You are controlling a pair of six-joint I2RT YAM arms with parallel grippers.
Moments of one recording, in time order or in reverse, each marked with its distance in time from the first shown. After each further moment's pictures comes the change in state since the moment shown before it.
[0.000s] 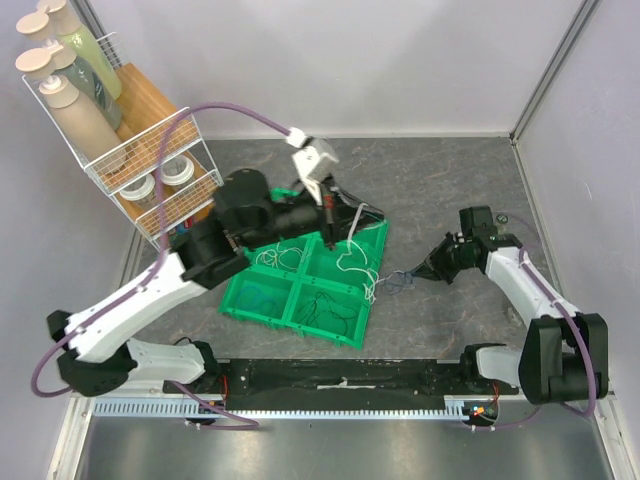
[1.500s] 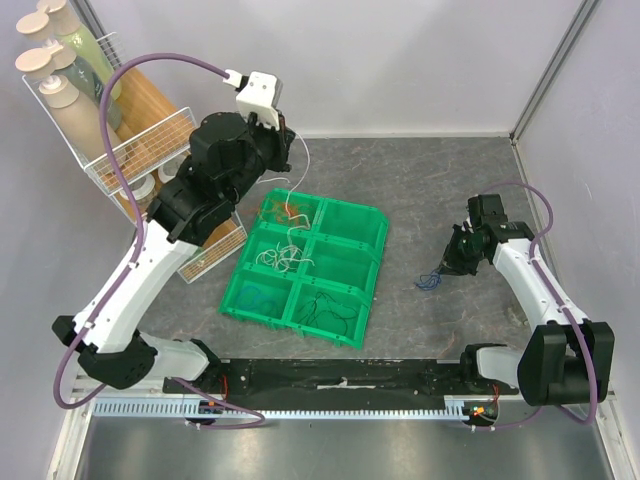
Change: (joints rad) left arm 0.310 0.091 0.318 -0.370 -0.562 0.192; right arm -0.056 0.015 0.184 -0.208 0.282 -0.479
